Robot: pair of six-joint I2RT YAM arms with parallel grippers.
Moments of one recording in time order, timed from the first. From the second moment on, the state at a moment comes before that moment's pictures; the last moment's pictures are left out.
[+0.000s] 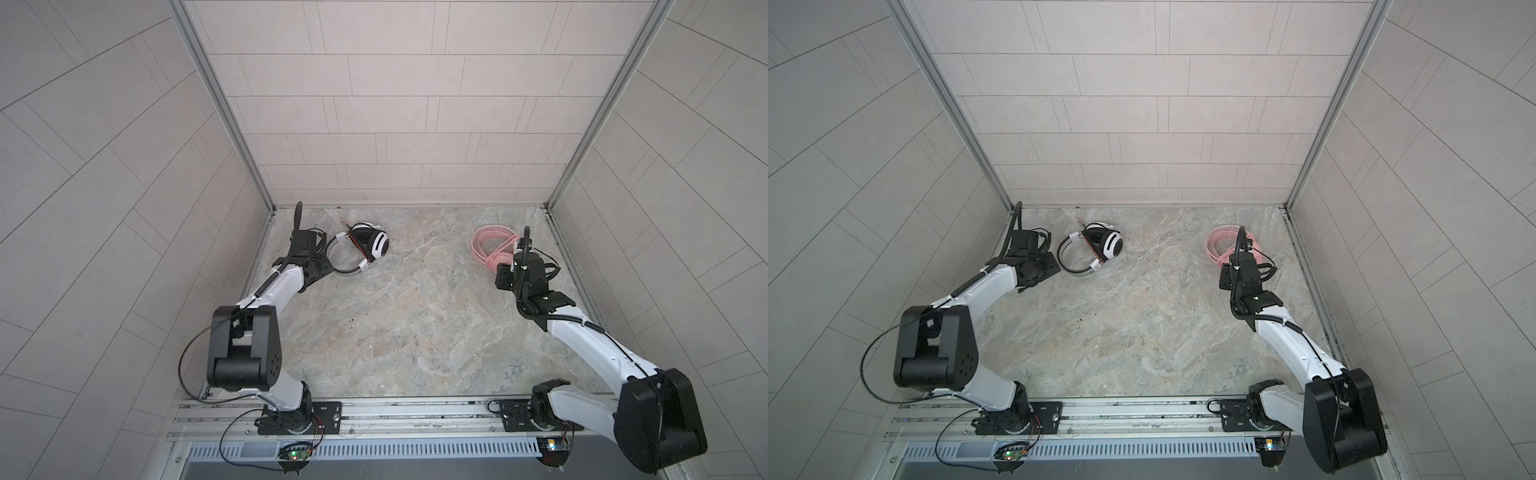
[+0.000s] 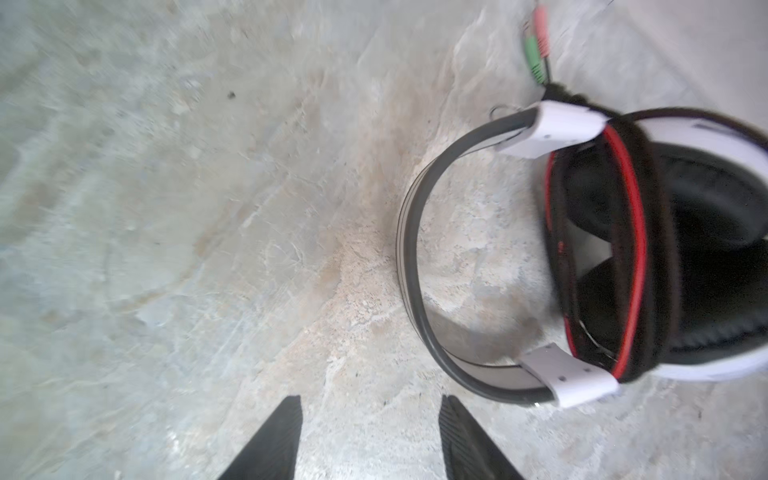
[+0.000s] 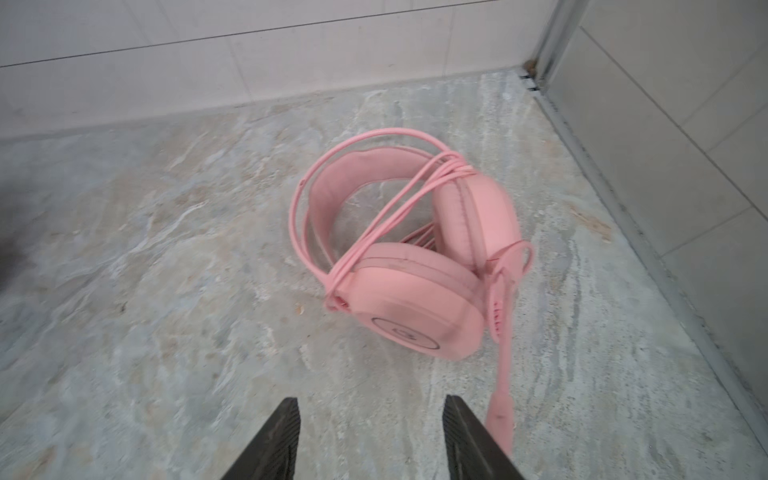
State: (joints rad) left arm 0.00 1.48 0.94 -0.36 -0.04 -0.53; right arm 0.17 1.17 0.67 -0.11 0.32 0.27
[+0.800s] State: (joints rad) left arm 0.01 1.41 0.30 0.70 -0.20 -0.13; right arm 0.09 1.53 0.36 0.74 0.52 0.00
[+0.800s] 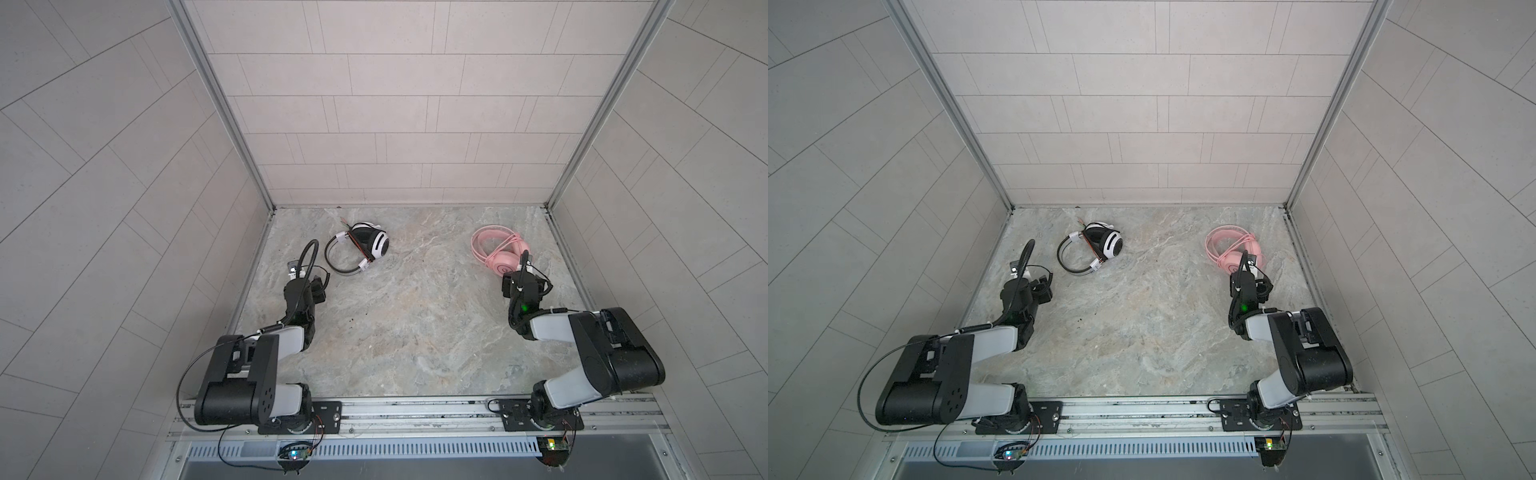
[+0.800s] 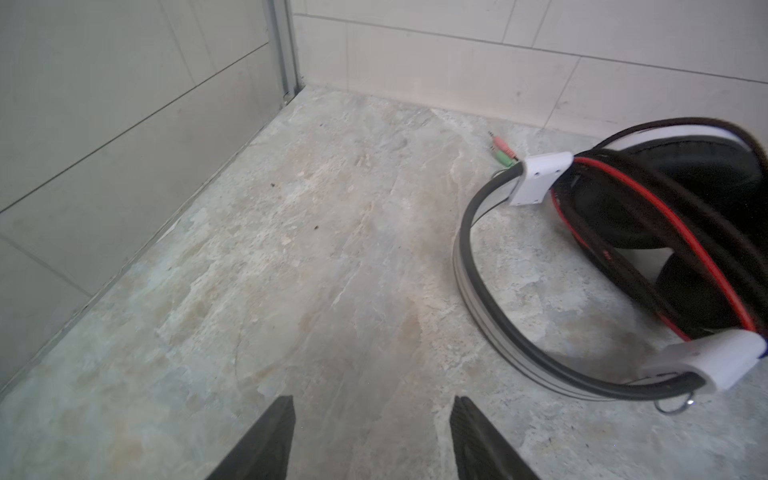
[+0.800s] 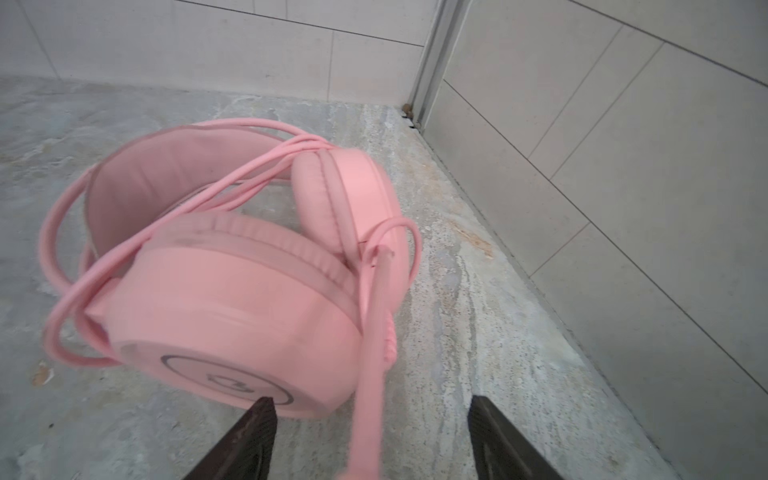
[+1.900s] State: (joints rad) left arm 0.03 1.58 0.38 0.83 -0.02 -0.03; right arm 0.10 1.58 0.35 0.91 0.47 -0.05
